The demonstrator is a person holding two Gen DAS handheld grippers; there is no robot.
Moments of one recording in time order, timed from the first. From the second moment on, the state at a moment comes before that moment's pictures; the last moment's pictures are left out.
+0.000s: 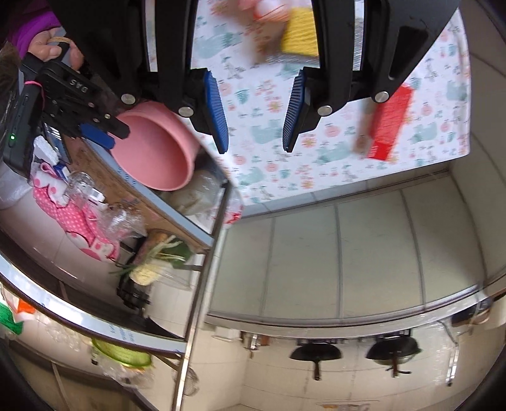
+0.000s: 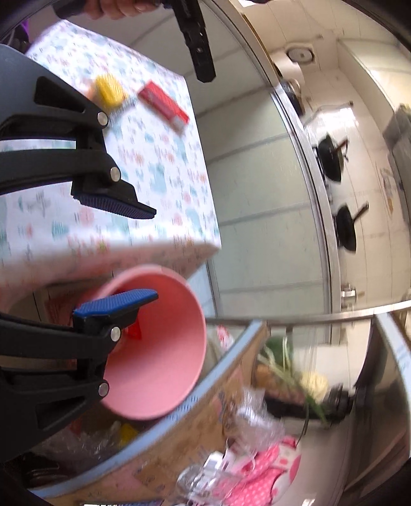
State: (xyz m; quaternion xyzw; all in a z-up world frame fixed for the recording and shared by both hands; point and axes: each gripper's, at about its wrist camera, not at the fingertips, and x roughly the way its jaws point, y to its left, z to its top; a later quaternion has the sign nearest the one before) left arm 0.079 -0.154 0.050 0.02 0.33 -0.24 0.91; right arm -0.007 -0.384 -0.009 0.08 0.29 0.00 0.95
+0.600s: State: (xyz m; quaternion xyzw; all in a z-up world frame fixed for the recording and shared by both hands) left arm 0.044 -0.021 0.002 -0.02 0.37 -0.15 0.92; right arm -0.002 -0.279 -0.023 0.07 0.37 0.17 0.91
